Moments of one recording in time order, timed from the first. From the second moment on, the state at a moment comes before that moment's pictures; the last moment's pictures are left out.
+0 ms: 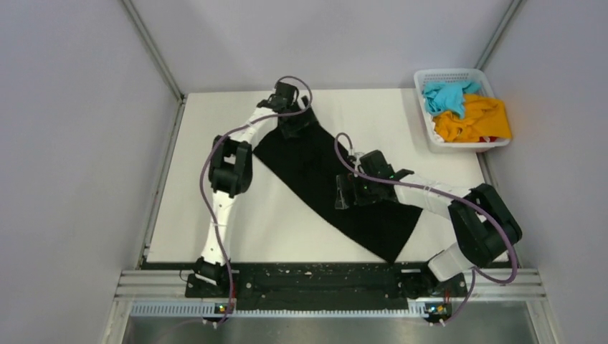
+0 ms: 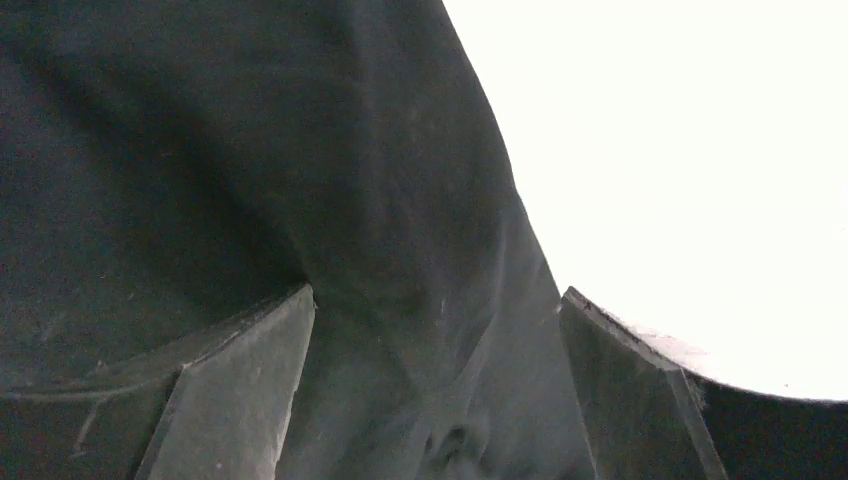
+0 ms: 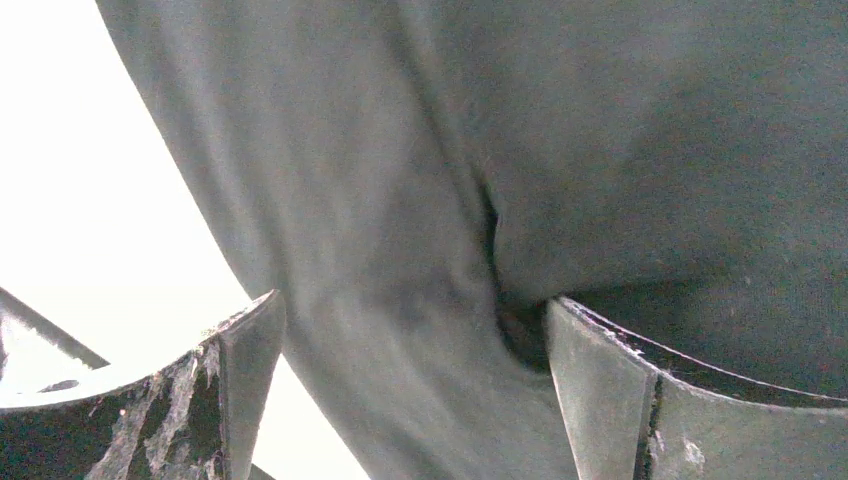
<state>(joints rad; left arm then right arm) -0.35 2.32 1.93 -0.60 0.16 -0.75 0.54 1.49 0.76 -0.24 -0.21 0.36</state>
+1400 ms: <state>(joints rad) -0.48 1.68 1.62 -0.20 0.24 -0.70 0.54 1.16 0.73 -0.48 0.00 0.52</state>
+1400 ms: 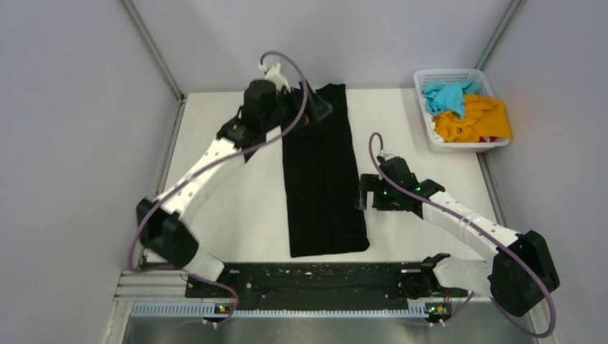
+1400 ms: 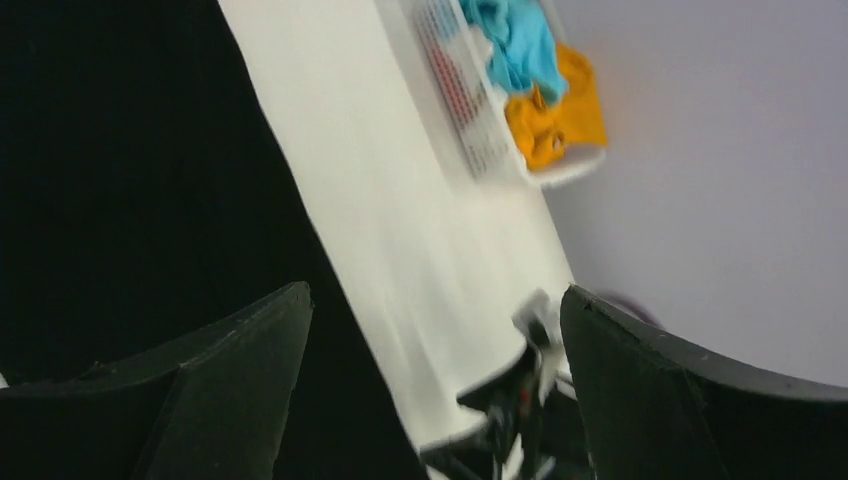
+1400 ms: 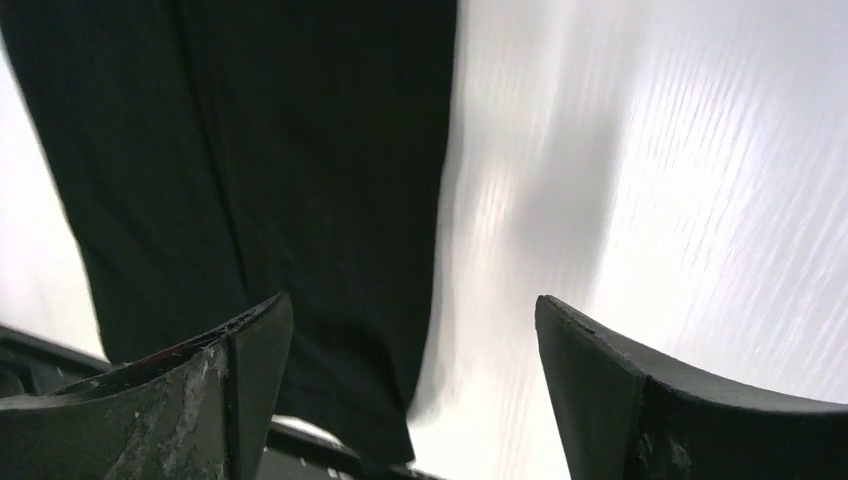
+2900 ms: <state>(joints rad) -0.82 1.07 0.38 -0.33 0.24 -1.16 0.54 0.98 0.29 -0.32 -0.38 0.71</state>
